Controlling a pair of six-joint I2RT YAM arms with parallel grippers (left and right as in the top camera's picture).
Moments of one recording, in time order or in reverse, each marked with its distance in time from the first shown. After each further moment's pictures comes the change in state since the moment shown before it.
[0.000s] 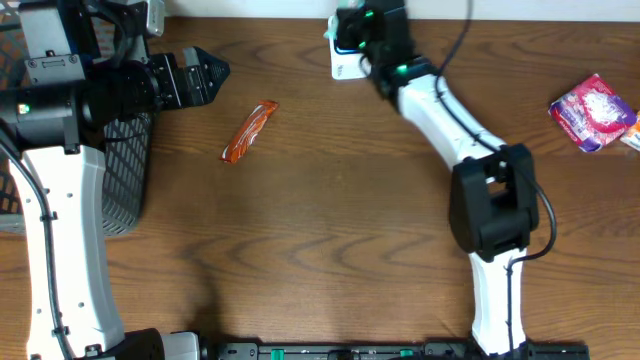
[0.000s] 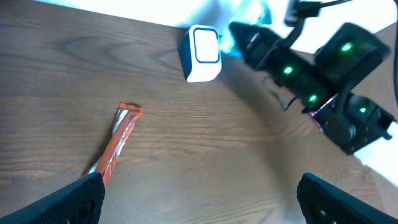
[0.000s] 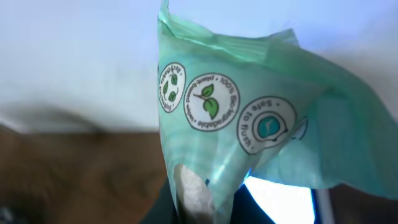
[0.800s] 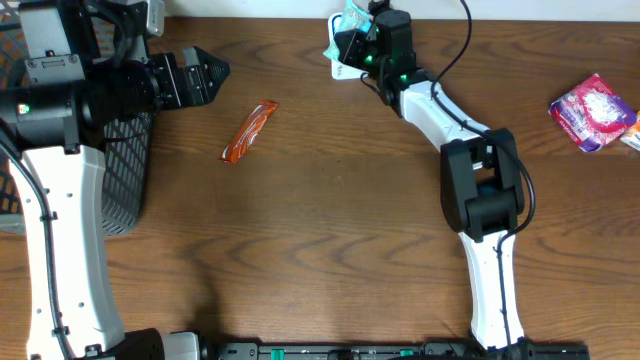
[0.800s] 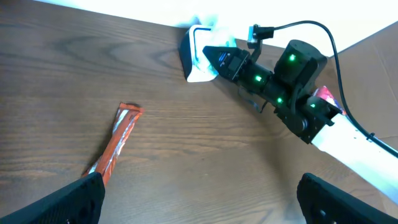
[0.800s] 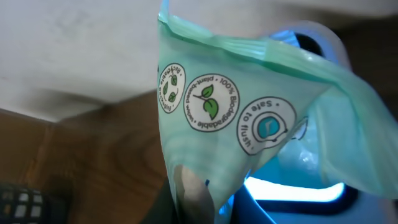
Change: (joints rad) left arm 0.000 0.000 0.000 0.000 0.000 0.000; right arm -0.048 0.168 0.010 0.037 -0.204 0.229
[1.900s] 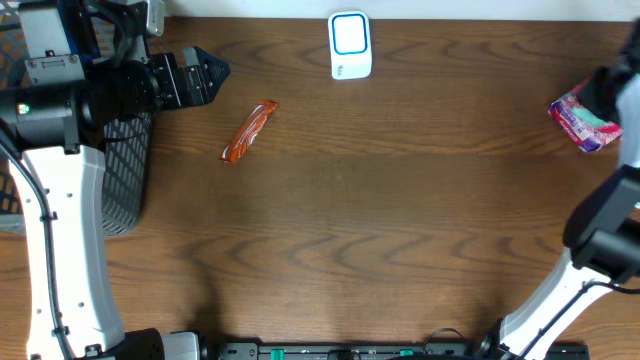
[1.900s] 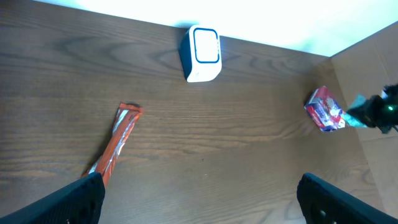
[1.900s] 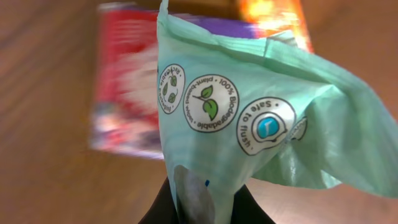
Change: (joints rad) left arm 0.000 0.000 0.000 0.000 0.000 0.000; right arm -0.743 -0.286 0.042 -0.977 0.504 -0.307
